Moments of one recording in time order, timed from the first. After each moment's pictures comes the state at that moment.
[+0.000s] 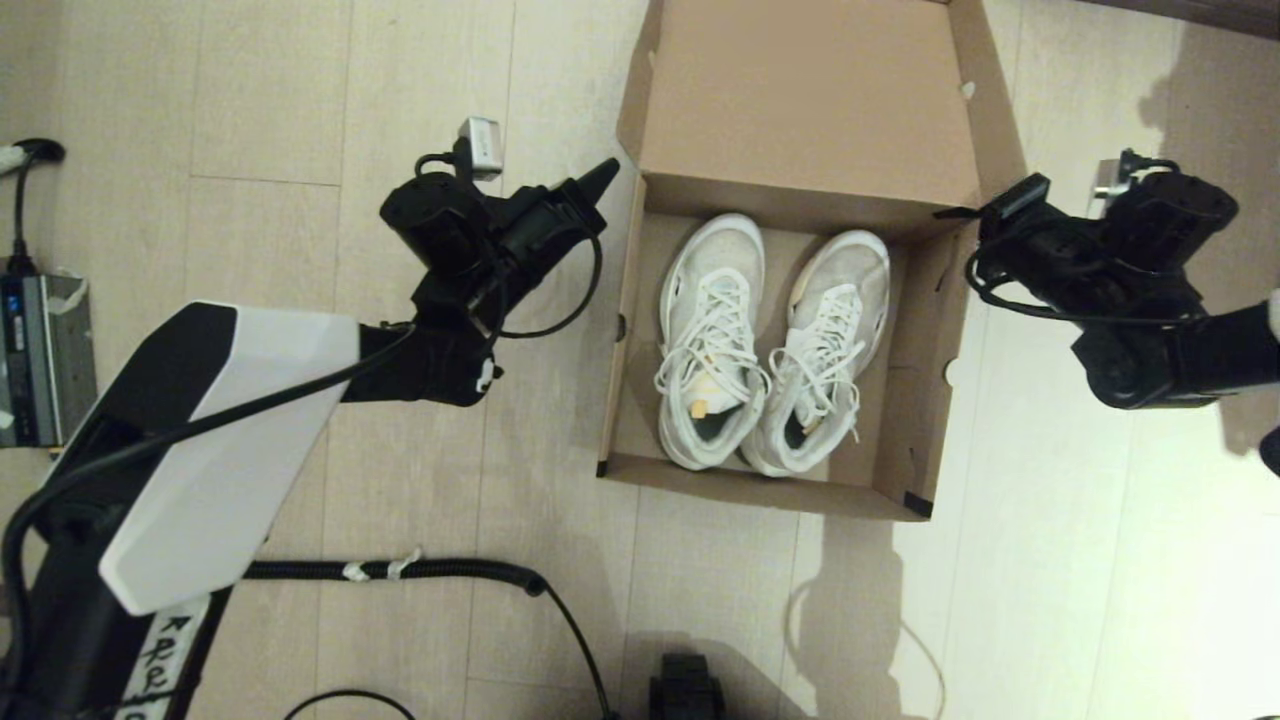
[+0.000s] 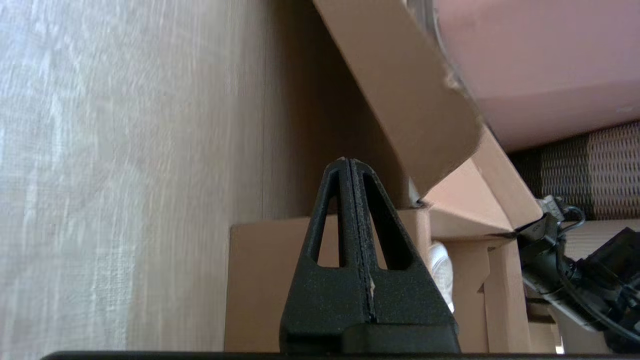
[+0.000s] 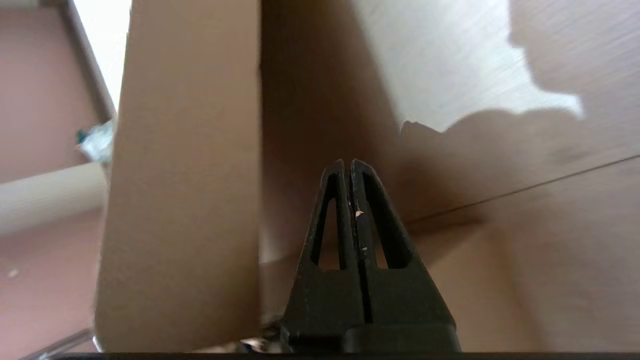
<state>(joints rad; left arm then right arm) -0.39 2.37 -1.92 -1.04 -0.36 -0.51 -0.04 2.14 -1.48 -1.07 0.39 1.11</state>
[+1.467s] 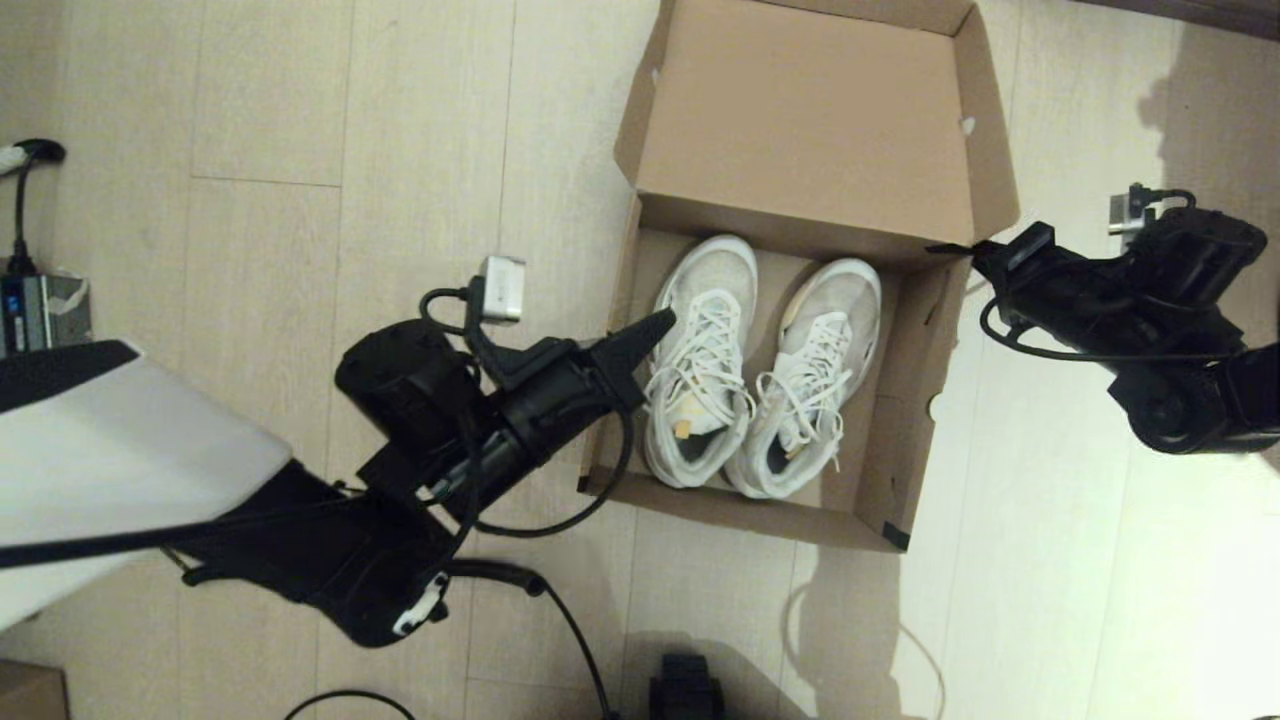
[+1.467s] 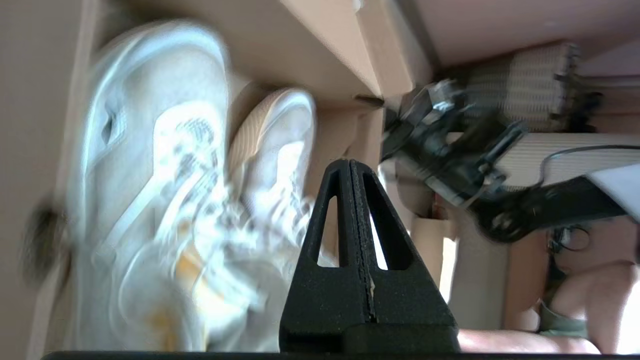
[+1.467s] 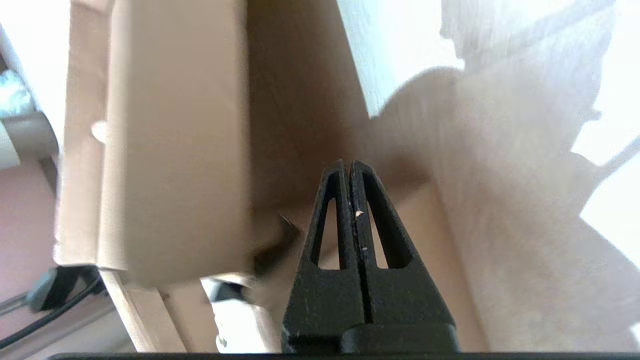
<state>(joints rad) -0.61 1.99 -0.87 -1.48 -0.29 -0.48 -0.06 2.00 -1.20 -1.06 0.38 0.91</state>
